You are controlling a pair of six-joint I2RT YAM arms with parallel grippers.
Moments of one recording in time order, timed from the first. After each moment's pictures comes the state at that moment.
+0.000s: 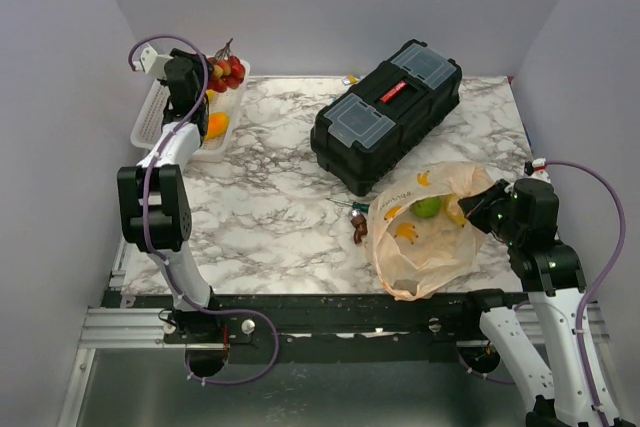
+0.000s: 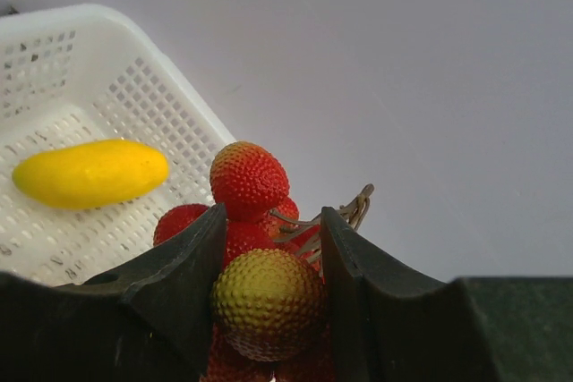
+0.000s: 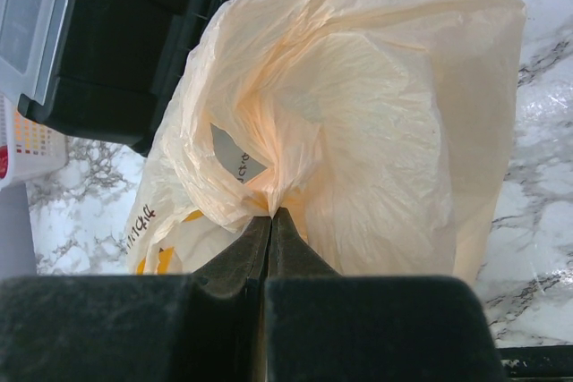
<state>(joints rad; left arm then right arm) 0.05 1.82 1.40 0.39 -0.26 -0.82 0.09 0.57 0.82 -0.79 0.01 0.68</state>
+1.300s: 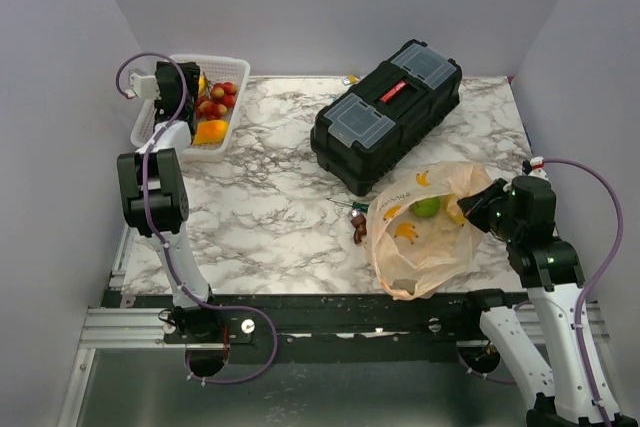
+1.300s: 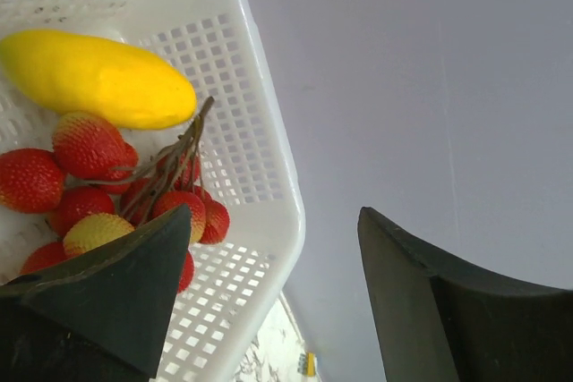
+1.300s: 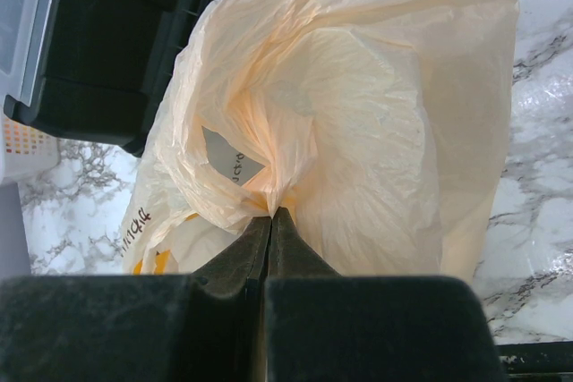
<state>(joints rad) 0.15 2.02 1.47 0.33 -0.22 -1.23 0.09 0.59 0.82 -0.79 0.01 0.68</state>
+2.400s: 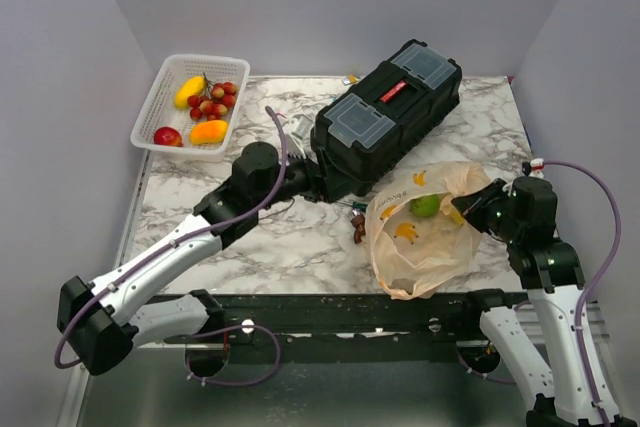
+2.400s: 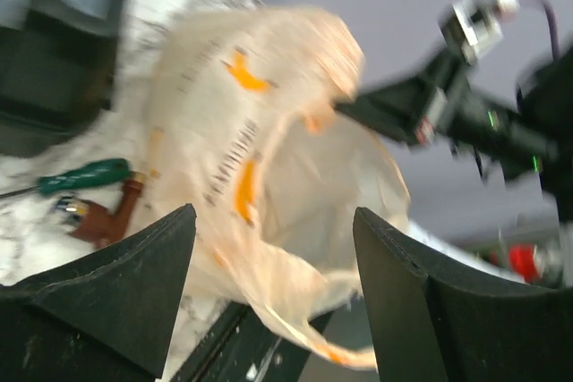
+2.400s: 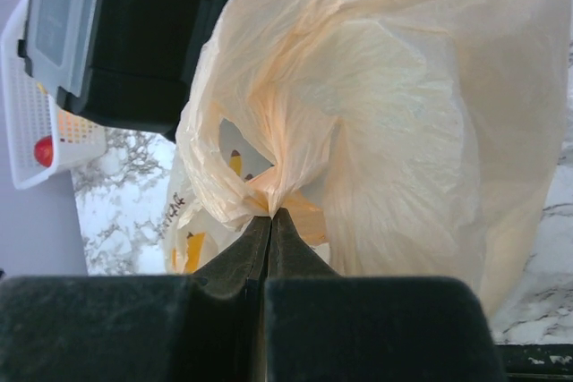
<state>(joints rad) -0.69 1.11 0.93 0.00 0.29 -0.80 0.09 0.58 0.80 -0.78 -0.06 0.76</state>
